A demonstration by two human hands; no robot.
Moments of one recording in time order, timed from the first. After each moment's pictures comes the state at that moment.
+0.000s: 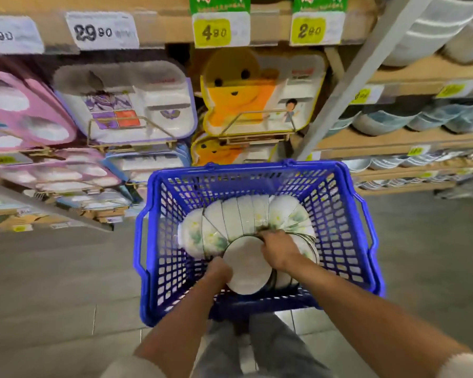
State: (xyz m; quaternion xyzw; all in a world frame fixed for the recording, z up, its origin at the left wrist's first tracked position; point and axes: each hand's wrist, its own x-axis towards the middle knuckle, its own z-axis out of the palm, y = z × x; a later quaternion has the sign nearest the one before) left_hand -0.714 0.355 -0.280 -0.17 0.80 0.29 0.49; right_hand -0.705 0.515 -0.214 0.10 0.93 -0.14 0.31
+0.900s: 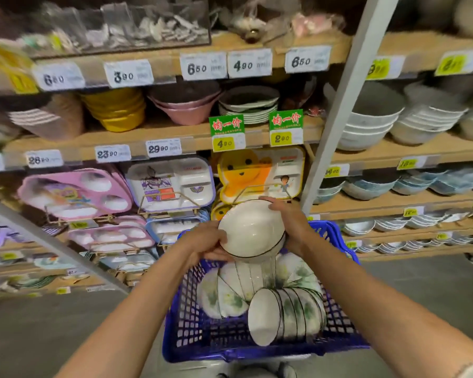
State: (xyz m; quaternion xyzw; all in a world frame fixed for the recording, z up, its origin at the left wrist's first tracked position) left_hand -0.799 0.334 -0.015 -0.08 0.70 0.59 0.40; right_hand -0.764 0.526 -0.015 0.26 0.58 -0.77 0.06
